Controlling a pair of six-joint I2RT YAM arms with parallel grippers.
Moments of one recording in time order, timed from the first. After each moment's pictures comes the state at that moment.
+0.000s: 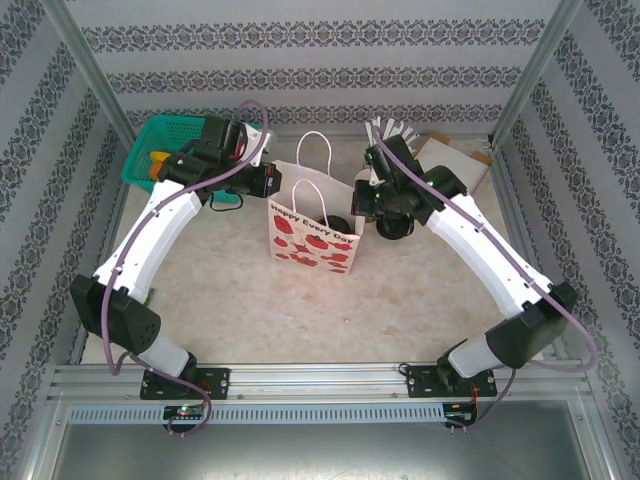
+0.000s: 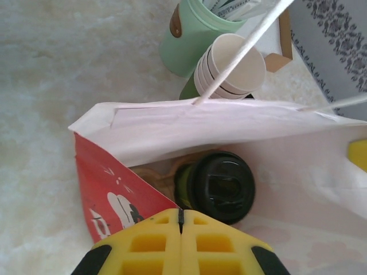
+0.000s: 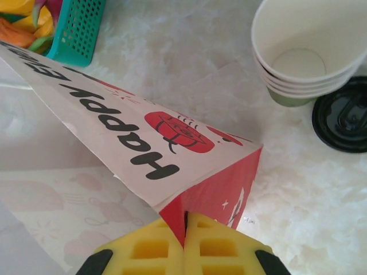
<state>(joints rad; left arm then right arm) -0.34 1.56 1.67 -0.90 0.40 -0.17 0.55 1.50 1.61 -1.02 -0.07 0.57</state>
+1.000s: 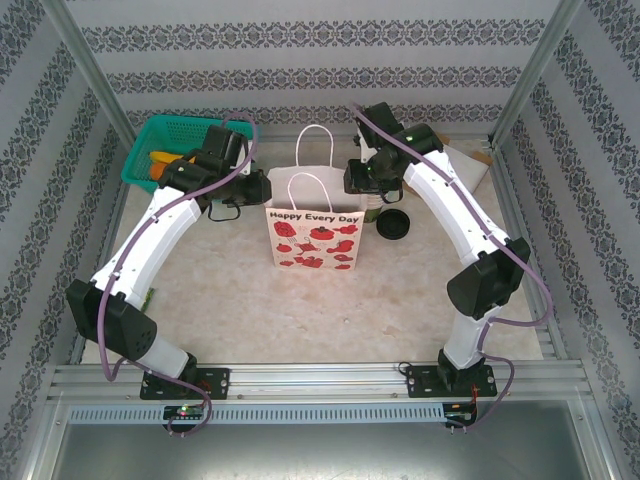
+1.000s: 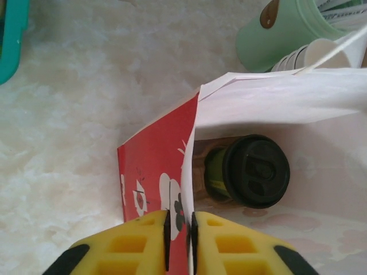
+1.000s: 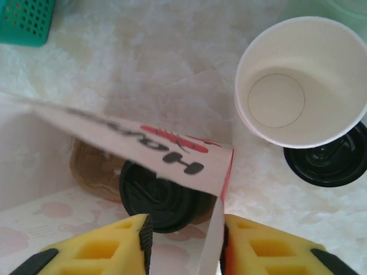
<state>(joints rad) -0.35 1.53 1.60 -0.96 0.19 -0.43 0.46 1.83 2.00 -1.26 -0.09 0.39</state>
